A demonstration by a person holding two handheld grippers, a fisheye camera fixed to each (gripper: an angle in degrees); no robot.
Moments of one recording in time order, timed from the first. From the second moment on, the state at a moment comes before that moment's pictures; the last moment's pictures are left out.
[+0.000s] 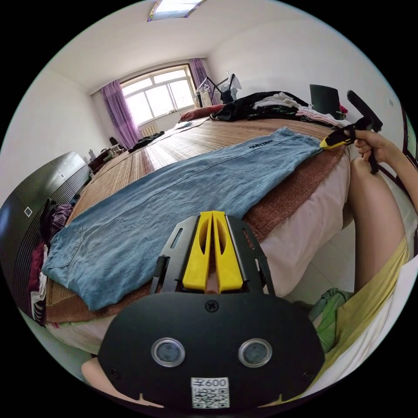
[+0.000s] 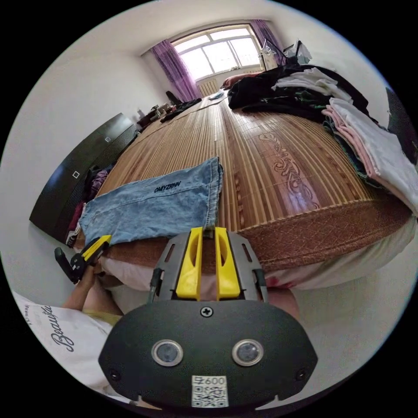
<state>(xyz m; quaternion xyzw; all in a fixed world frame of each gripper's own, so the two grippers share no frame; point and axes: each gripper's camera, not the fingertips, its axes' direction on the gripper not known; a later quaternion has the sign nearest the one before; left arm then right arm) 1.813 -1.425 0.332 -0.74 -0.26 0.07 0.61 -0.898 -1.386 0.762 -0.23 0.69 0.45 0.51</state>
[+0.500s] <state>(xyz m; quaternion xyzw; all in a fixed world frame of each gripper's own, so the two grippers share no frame) 1.716 -1.489 0.602 -0.55 -0.43 0.10 0.71 -0.907 -1.385 0.767 -0.28 0.71 0.42 0.49</state>
